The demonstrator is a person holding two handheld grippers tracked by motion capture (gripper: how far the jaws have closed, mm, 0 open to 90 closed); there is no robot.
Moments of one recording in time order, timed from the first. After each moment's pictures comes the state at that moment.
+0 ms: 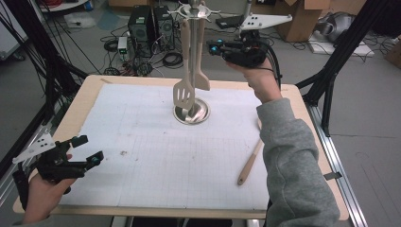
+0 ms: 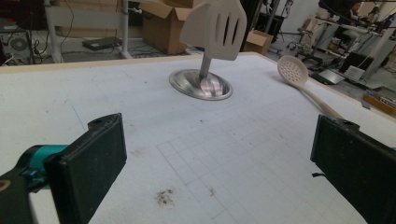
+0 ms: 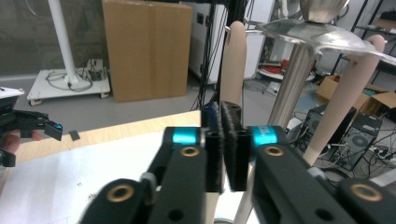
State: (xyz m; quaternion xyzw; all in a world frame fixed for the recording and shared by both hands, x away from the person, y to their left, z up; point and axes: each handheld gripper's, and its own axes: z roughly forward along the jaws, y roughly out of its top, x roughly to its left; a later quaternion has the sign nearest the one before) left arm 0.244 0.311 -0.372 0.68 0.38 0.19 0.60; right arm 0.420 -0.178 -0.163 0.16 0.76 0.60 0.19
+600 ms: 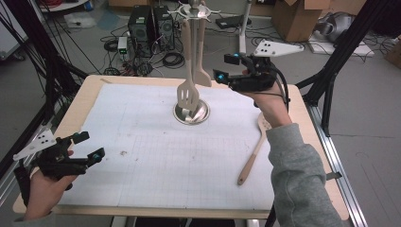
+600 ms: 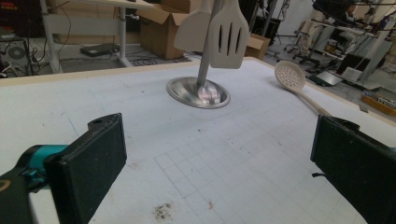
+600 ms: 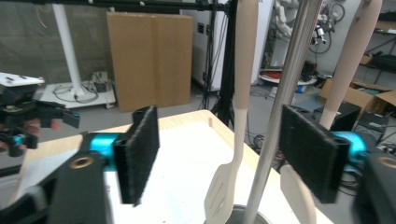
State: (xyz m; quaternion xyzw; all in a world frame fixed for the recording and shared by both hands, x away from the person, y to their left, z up) left arm 0.248 0.306 -0.366 0.68 0.37 0.19 0.61; right arm 0.392 -0.205 -0.204 0.18 0.74 0.62 0.18
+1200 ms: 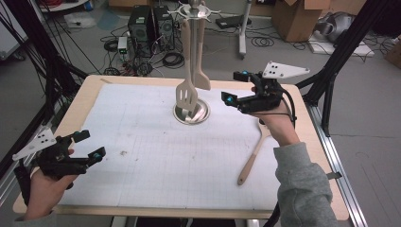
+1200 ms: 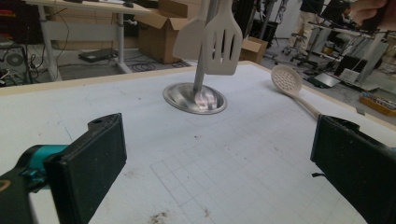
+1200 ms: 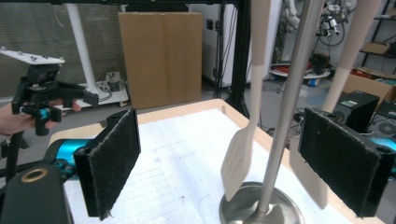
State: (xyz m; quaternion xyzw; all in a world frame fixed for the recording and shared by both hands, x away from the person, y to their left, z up) left arm 0.247 0.302 -0.359 0.67 0.36 0.20 0.61; right arm 0.371 -0.225 -0.241 0.18 0.74 0.63 0.15
